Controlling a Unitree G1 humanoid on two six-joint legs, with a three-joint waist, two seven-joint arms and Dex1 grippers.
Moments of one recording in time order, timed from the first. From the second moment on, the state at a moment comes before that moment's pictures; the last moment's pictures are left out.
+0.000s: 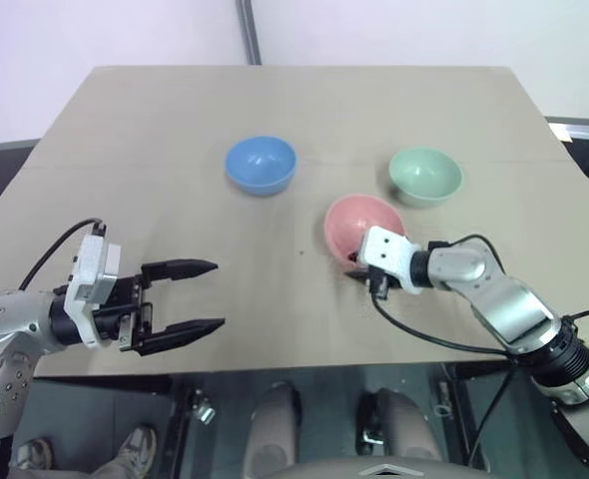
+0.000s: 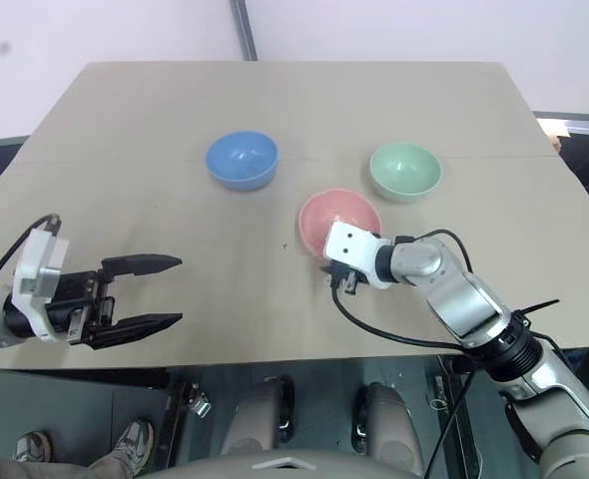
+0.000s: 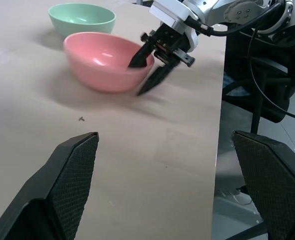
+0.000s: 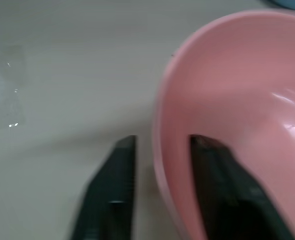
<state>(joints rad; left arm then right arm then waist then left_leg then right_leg) 0.17 0.92 0.48 -0.34 -0.77 0.41 -1.34 -0.53 -0.59 0.49 -0.31 0.06 0.60 0.77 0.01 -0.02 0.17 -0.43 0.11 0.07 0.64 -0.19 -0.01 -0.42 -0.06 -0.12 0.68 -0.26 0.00</state>
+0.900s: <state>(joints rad) 0.13 0.91 0.46 -0.34 -0.77 0.41 -1.34 -0.94 -0.65 0.38 0.73 -0.16 -0.13 0.94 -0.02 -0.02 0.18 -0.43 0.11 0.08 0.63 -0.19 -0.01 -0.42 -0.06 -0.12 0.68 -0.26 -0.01</state>
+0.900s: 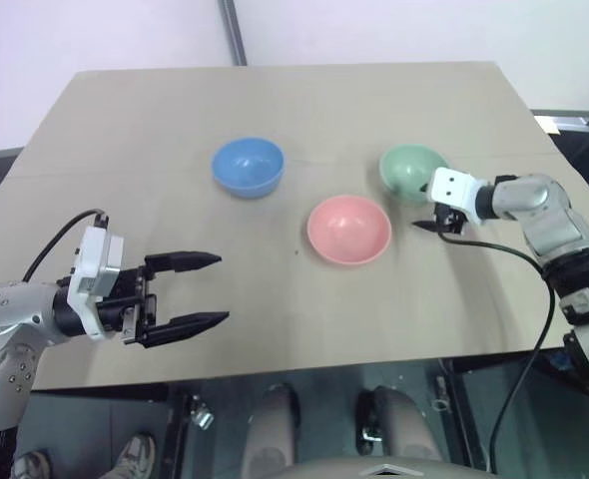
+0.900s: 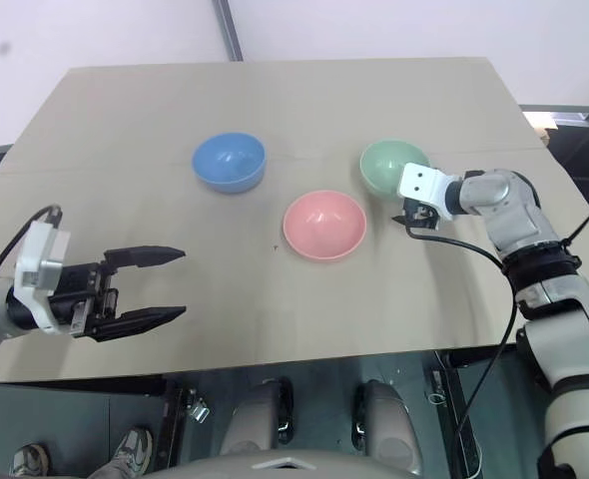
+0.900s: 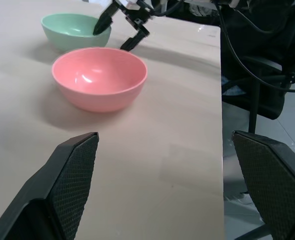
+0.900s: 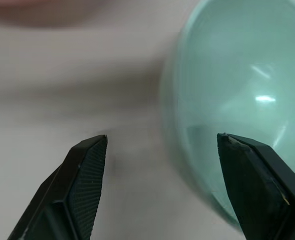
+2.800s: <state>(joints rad) -1.06 0.74 -0.53 0.70 0.46 -0.16 -0.96 -0.39 -0.71 -0.15 -0.74 0.55 0.92 0.73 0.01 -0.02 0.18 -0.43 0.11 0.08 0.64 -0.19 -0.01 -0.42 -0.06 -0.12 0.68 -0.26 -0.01</state>
